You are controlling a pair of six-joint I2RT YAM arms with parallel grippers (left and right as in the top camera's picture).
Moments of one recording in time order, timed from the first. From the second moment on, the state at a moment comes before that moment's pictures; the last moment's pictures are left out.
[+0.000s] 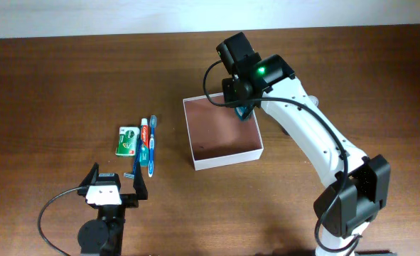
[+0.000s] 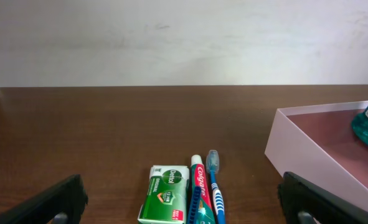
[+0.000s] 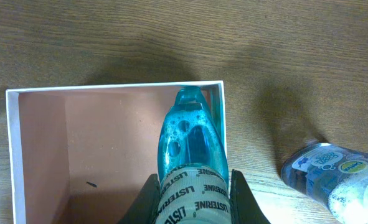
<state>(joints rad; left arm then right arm) -0.07 0.01 0.02 -0.08 -0.06 -0.01 0.48 1.93 1.85 -1.08 0.19 0.34</state>
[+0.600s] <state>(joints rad) -0.07 0.01 0.02 -0.08 -0.06 -0.01 0.48 1.93 1.82 -1.03 0.19 0.33</state>
